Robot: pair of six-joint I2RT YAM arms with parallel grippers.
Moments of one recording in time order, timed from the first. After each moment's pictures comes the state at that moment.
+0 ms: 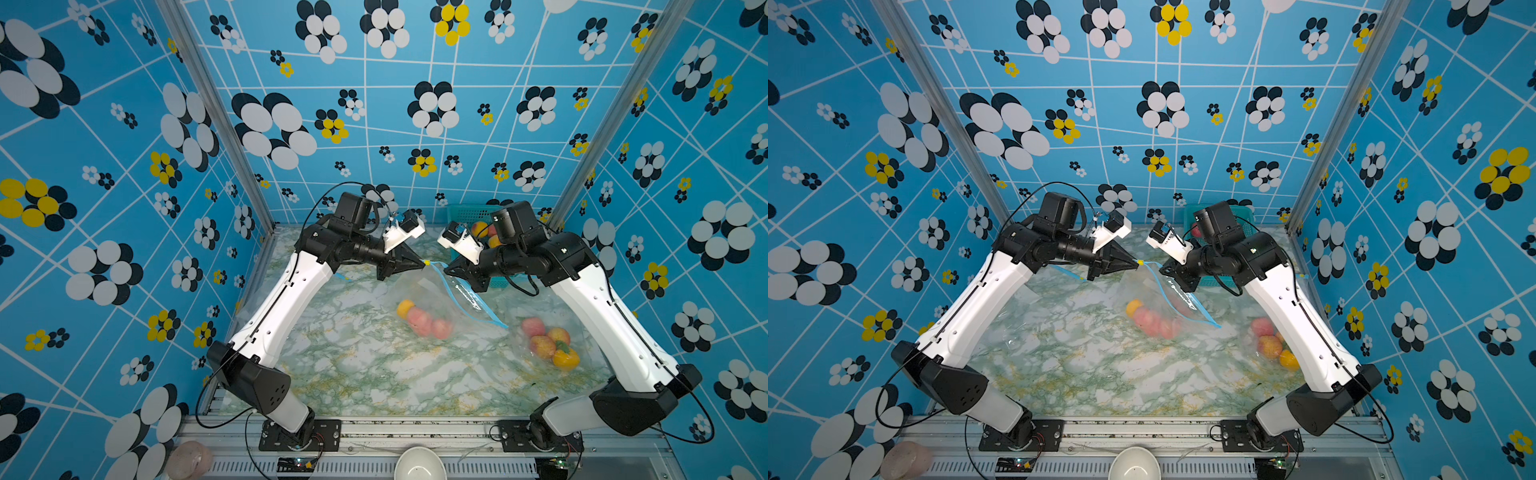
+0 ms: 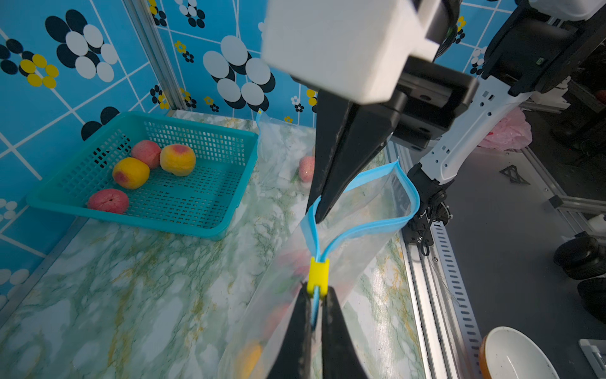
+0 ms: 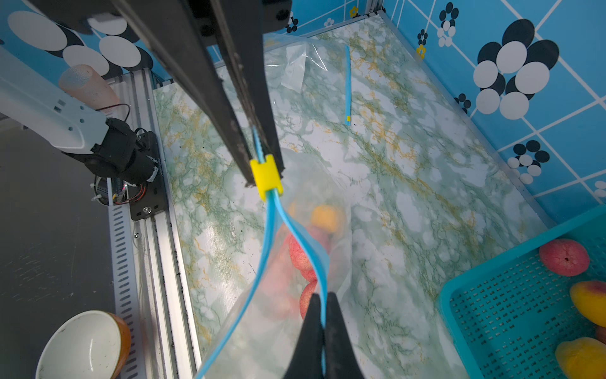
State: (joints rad) left arm -0.47 1.59 1.81 -0.94 0.95 0.52; right arm 0.55 1.47 1.82 -1.16 -0.41 -0.47
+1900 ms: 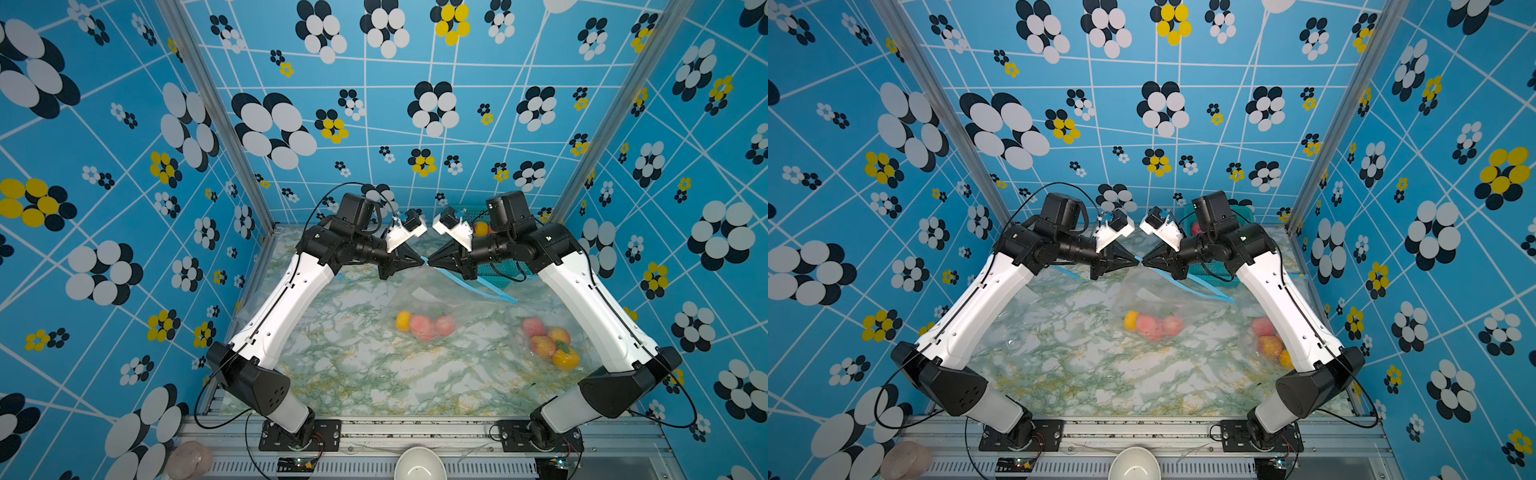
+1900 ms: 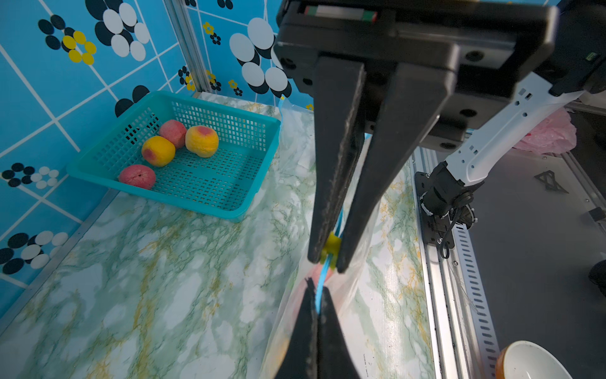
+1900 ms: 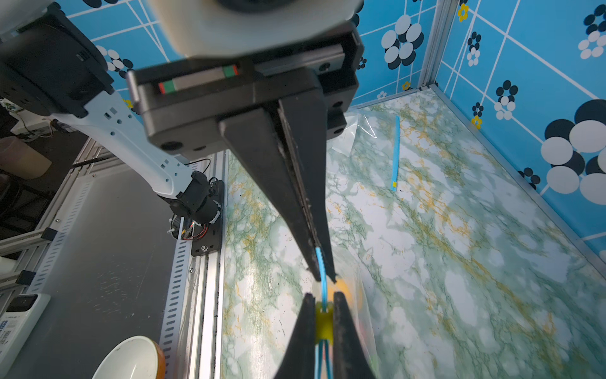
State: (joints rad) left arm -0.49 1.57 1.79 -0.90 0.83 0.46; right arm 0.49 1.57 1.85 -1.02 -0.75 -0.46
